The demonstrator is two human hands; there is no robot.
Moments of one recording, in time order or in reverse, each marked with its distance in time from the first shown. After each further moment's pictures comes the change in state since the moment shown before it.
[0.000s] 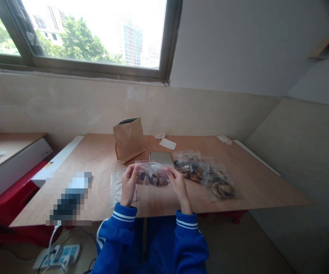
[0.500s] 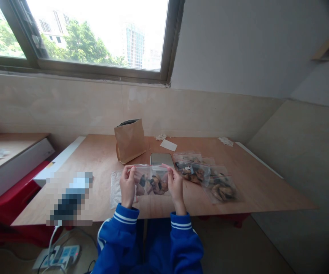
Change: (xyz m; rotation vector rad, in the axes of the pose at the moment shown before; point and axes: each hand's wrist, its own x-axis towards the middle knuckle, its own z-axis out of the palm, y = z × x) left_hand -0.001 0.008 0.006 0.018 0.225 -0.082; right_hand 0.000 0.003 0.013 -0.169 0.176 -0.133
